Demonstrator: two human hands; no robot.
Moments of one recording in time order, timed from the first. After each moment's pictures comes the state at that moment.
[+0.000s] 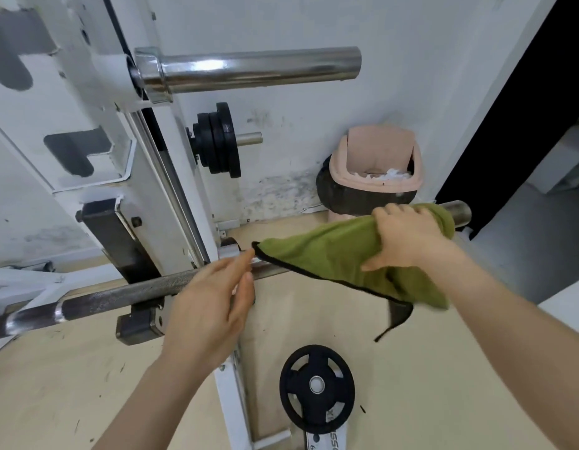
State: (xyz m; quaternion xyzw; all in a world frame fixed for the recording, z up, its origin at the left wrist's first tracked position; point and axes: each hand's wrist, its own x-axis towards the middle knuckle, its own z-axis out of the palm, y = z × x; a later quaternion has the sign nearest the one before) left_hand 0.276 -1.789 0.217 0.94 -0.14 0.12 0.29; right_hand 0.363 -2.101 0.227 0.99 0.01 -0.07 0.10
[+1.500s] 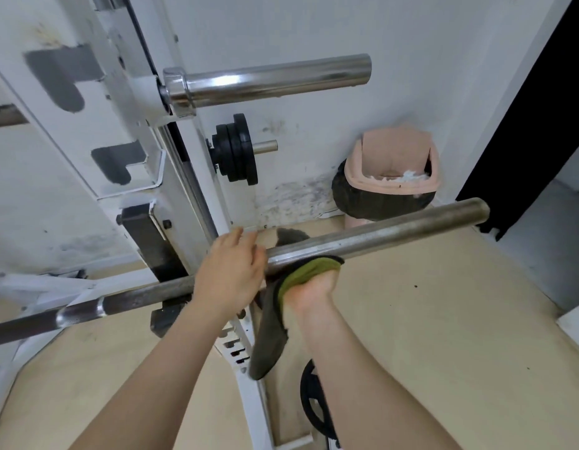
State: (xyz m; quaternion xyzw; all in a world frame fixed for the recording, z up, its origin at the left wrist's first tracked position) left_hand 0.330 -1.791 0.219 0.98 -0.09 0.04 0.16; right_hand 0.339 -1.912 0.173 0.14 -0.21 -0.02 -0.97
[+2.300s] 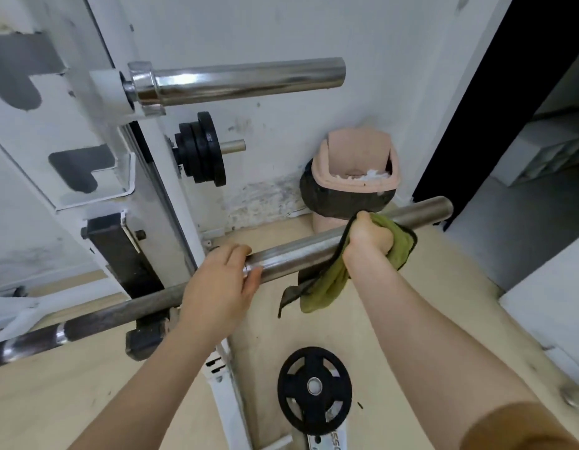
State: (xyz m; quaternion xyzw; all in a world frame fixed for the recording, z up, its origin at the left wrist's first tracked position) left_hand 0.324 -1.775 0.205 0.97 -0.17 0.09 0.17; right_hand 0.375 -2.002 0.216 0.48 -0.51 0.19 -0.68
